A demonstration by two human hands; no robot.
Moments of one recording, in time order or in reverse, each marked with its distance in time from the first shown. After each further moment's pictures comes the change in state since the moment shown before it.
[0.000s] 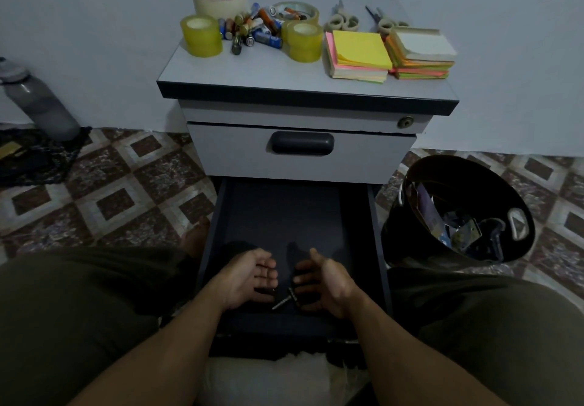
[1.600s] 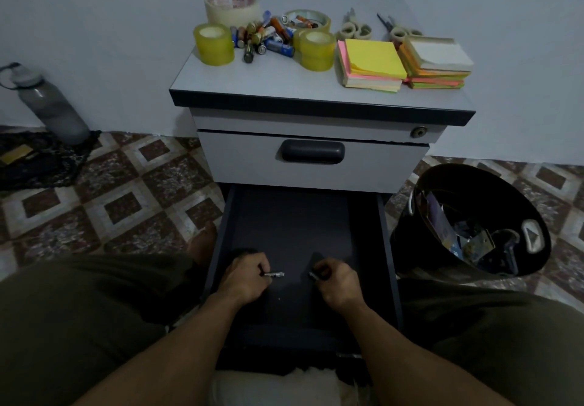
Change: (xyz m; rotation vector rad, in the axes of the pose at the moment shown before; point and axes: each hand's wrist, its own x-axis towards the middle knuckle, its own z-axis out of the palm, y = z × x) left_hand 0.017 -0.006 -0.019 0.915 0.423 0.495; right_hand 0.030 0.004 -0.012 -0.794 0.389 -0.443
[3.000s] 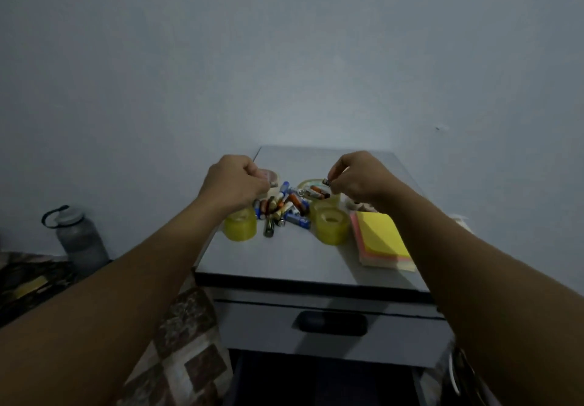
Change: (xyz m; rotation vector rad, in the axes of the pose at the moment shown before) left_hand 0.070 0.239 -0.328 -0.182 0.618 0.342; right_hand 0.075 -0.348 -0.280 0.004 0.249 -0.568
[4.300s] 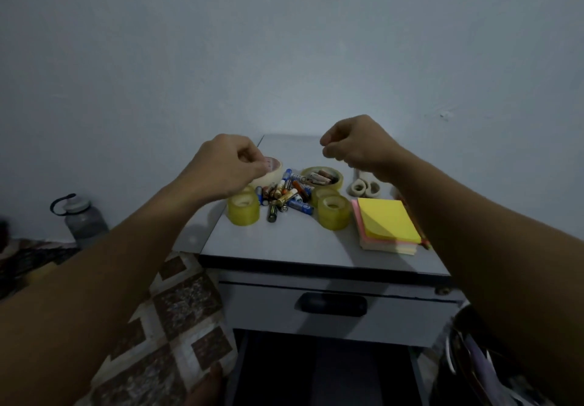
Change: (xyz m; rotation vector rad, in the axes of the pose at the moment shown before) left_hand -0.030 0.012 -0.035 0.104 -0.071 0.216; right_hand -0.002 -0.023 -0.015 -0.009 0.030 -0.165
